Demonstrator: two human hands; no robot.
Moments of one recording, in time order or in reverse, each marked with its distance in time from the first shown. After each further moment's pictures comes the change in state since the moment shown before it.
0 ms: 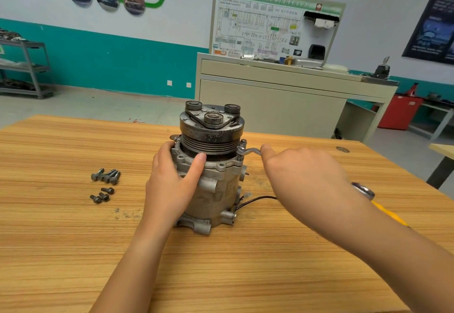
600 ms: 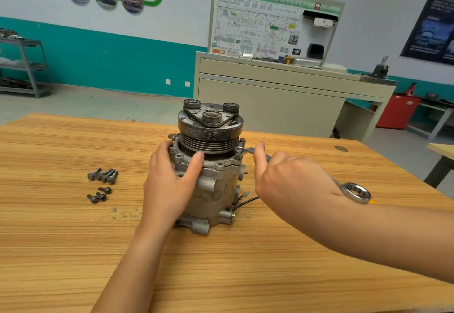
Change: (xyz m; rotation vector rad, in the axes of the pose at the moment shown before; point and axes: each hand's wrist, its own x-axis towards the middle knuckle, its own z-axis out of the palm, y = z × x) left_hand -0.001 -0.001 0.001 -0.023 0.030 0.001; right_hand 0.000 -0.005 0.022 -0.294 0.019 -0.204
